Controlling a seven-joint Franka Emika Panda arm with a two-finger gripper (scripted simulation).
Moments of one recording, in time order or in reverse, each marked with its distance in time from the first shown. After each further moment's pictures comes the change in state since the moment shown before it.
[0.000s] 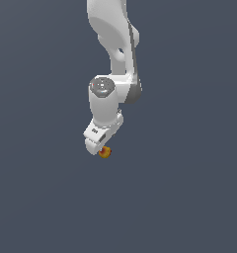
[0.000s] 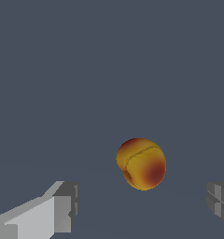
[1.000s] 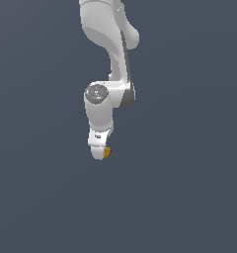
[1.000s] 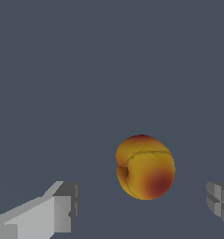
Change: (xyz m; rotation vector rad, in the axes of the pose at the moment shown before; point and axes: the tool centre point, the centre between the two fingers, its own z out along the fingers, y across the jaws) arm -0.014 0.005 0.027 0.002 0.019 -0.452
